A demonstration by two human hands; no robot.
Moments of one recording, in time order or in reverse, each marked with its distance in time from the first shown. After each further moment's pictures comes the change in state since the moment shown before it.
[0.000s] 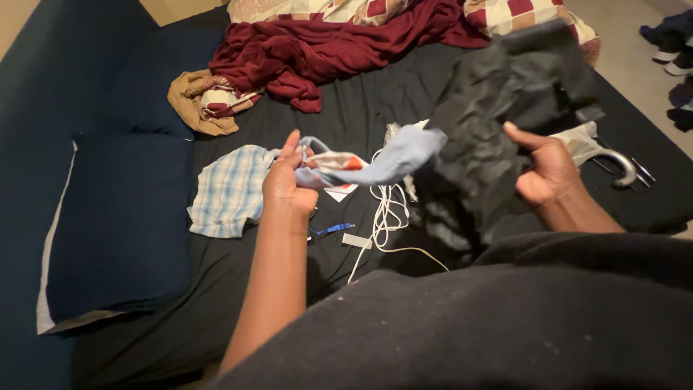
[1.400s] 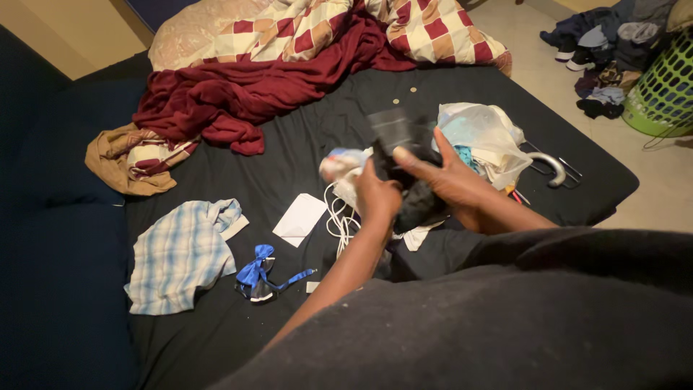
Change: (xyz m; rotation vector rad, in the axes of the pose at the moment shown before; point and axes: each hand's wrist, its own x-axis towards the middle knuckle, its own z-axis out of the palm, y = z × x) left_hand 0.004 -0.200 0.144 0.936 -0.197 0.407; right_hand -0.020 0.000 0.094 -0.885 0.264 -0.025
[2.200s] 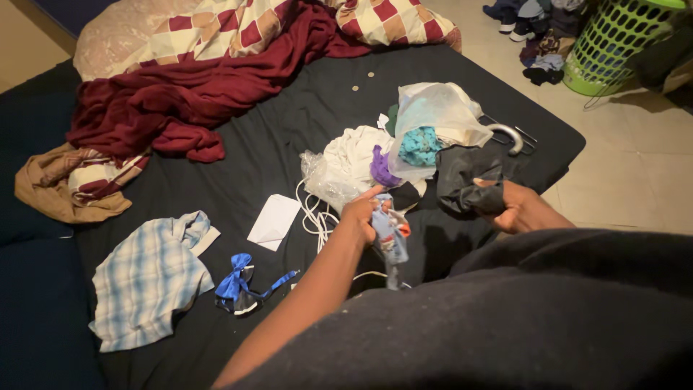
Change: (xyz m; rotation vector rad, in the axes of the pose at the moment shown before) left_hand 0.016 -0.226 0.026 -0.633 -0.365 -1.009; right_hand -0.052 0.111 -0.116 0.433 0.162 0.370
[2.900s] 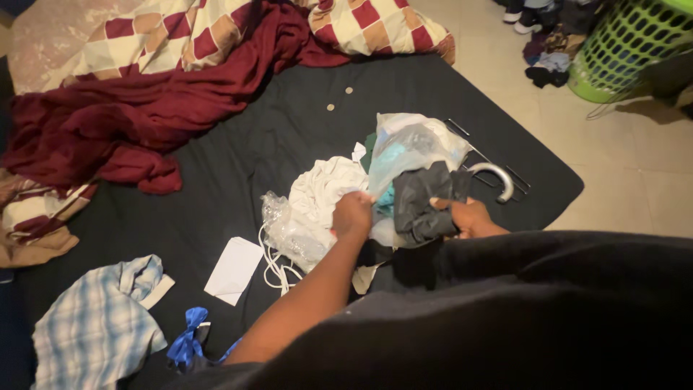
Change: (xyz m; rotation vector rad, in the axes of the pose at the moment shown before) left_hand 0.042 0.051 0.130 1.299 0.514 0.446; right_hand 0.256 -0.037 -0.050 -0.085 0.347 0.015
